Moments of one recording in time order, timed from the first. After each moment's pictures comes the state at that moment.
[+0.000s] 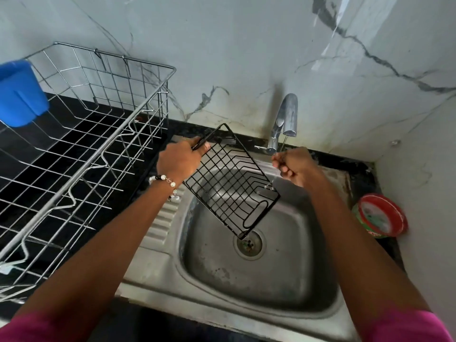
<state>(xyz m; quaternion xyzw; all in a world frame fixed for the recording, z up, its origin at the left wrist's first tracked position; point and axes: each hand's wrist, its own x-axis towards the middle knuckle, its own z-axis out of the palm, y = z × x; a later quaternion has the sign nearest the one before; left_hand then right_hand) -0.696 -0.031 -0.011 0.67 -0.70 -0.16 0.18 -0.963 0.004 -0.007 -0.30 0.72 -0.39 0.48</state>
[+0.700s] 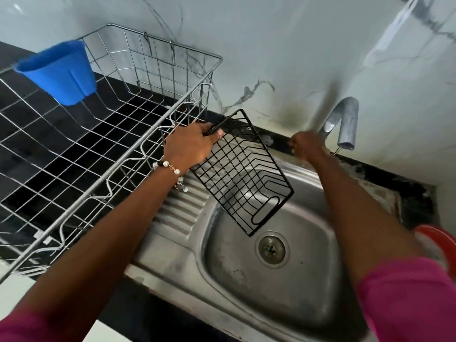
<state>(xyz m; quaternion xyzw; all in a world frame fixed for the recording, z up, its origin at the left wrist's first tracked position) -0.650 -0.043 0.013 0.71 -0.66 -0.17 0.16 -0.935 -0.108 -0.043 -0.70 0.70 0.02 0.08</state>
